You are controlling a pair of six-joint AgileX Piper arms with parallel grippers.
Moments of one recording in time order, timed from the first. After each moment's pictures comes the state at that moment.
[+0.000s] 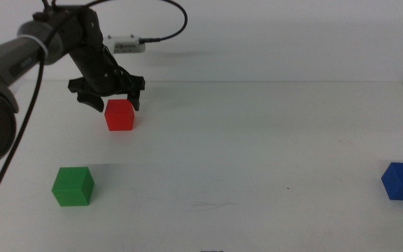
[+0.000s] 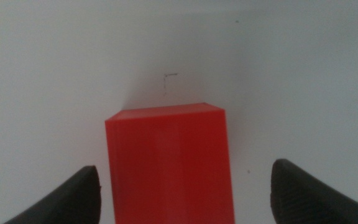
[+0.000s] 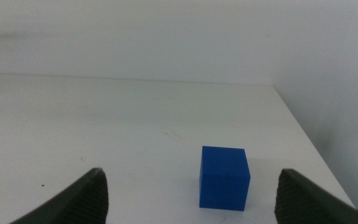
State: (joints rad) left arm -0.14 2.28 -2.01 -0.09 1.04 -0.05; right arm 0.02 -0.02 0.03 -0.08 0.19 0.03
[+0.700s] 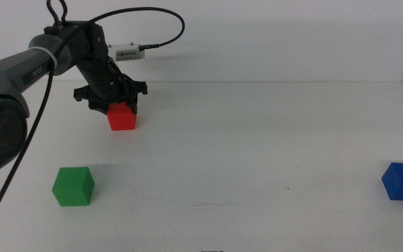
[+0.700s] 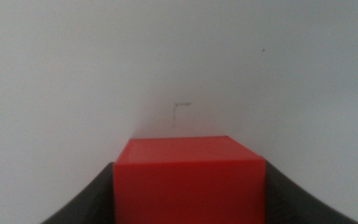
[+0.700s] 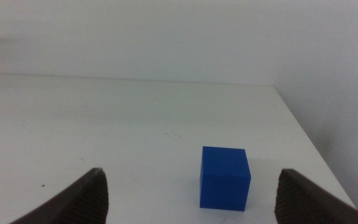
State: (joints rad) left arm -0.14 2.34 -2.02 -0.08 0.96 -0.14; right arm 0.02 -0.02 0.03 -0.08 0.19 0.03
